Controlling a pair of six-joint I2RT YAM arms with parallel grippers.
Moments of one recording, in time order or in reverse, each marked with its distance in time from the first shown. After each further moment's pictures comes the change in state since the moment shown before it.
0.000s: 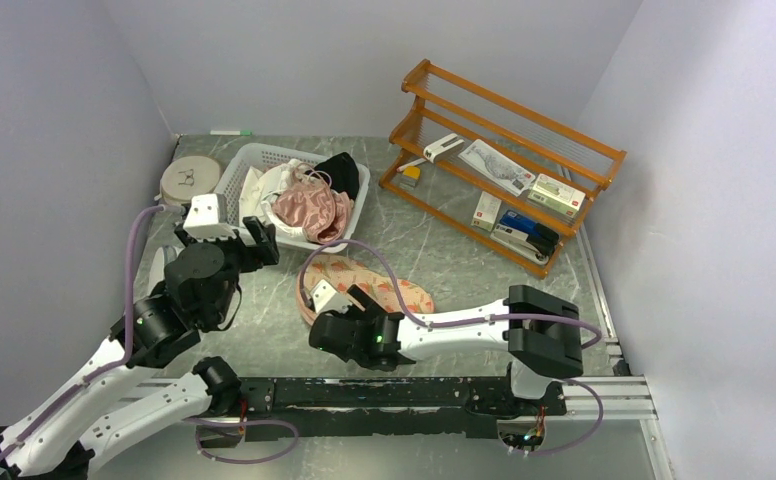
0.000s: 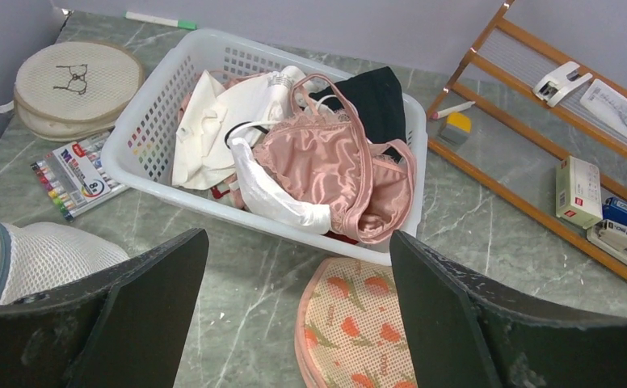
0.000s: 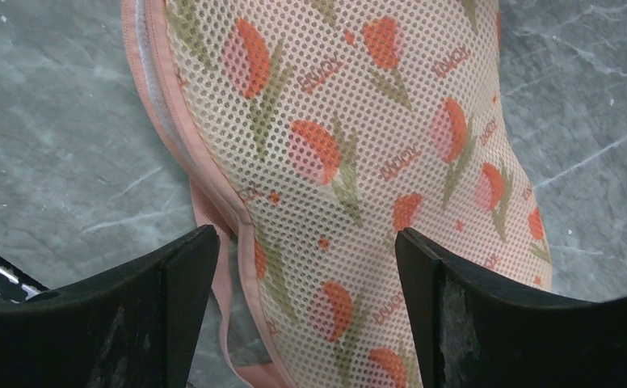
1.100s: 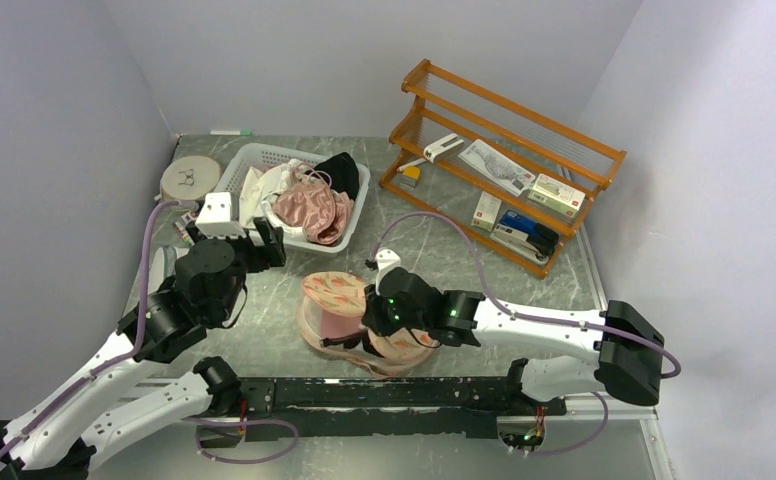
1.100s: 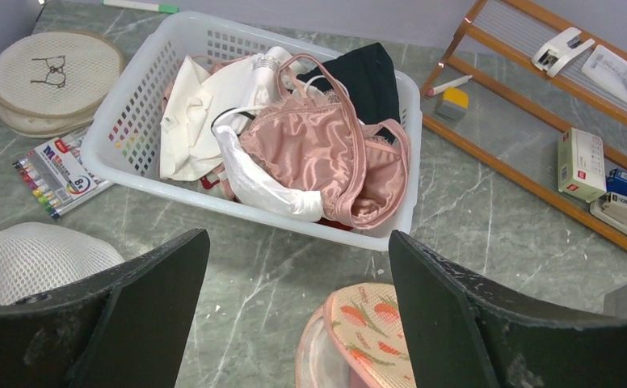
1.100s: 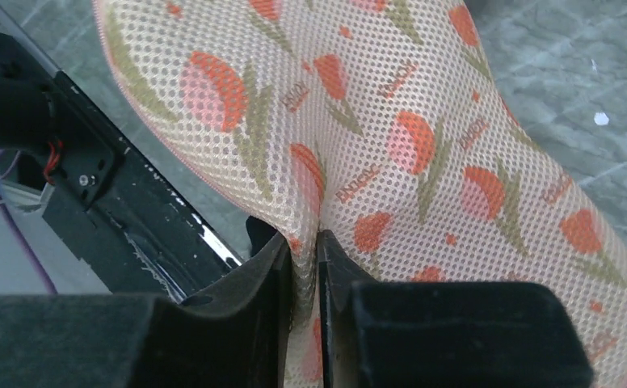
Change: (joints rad) left arm 0.000 0.040 0.000 -0.007 0.049 0.004; right arm -0.257 -0.423 -0.291 0.173 -0.494 0.253
